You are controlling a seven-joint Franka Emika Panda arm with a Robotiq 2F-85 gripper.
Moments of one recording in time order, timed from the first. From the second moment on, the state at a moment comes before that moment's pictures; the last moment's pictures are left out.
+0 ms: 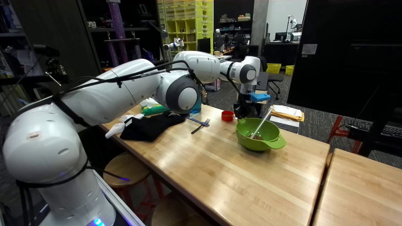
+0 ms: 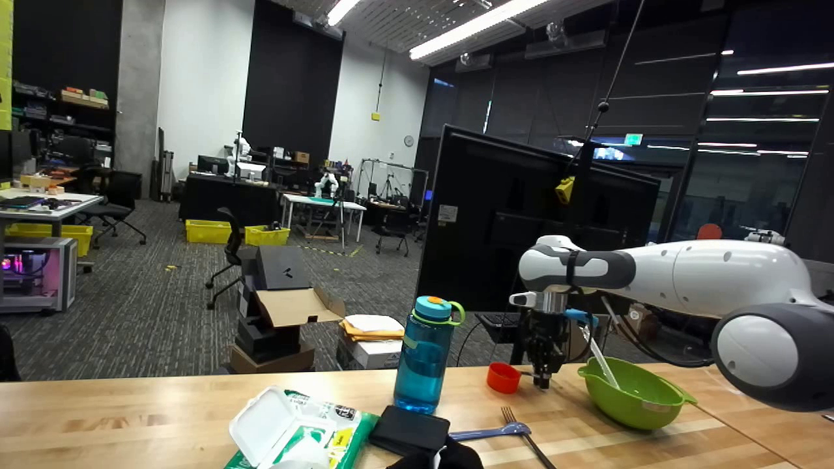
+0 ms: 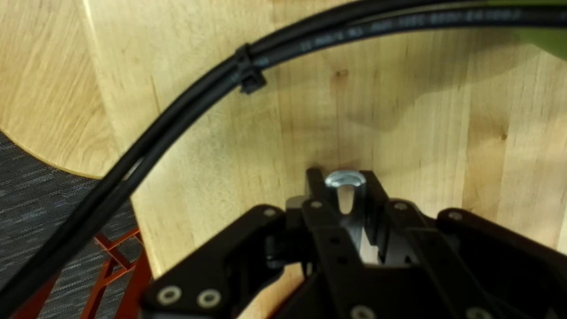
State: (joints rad) arm -0.21 1.23 0.02 -0.56 -0.06 1.63 -1.56
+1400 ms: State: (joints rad) arm -0.18 1.20 0.02 -0.56 -0.07 1.59 -1.58
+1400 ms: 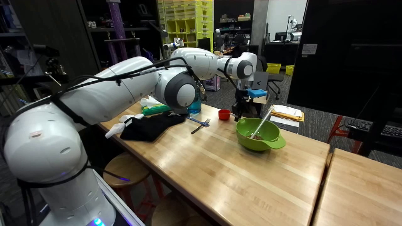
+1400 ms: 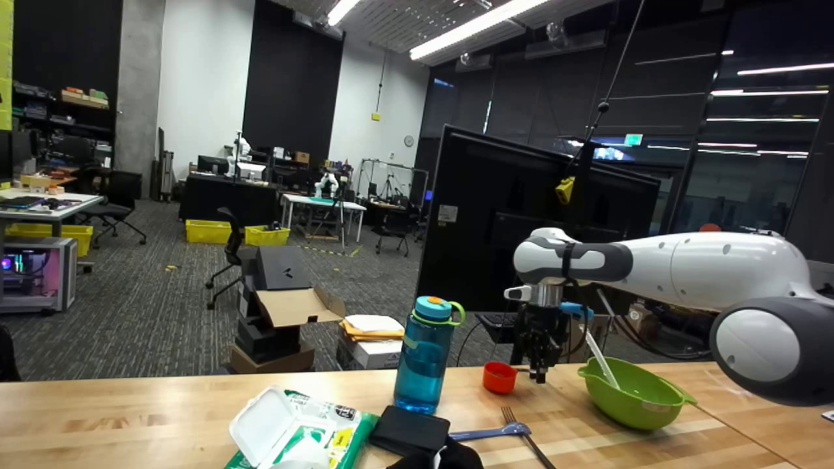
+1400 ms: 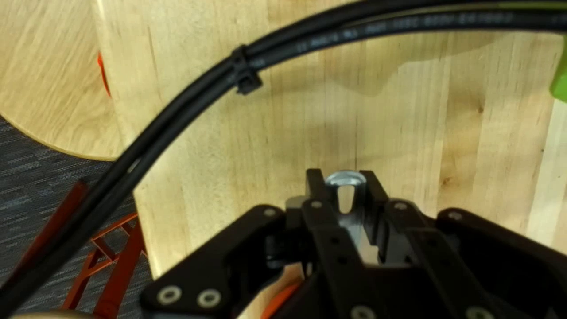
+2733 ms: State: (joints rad) arm -0.20 1.07 0.01 -0.56 -0.08 1.54 -1.59
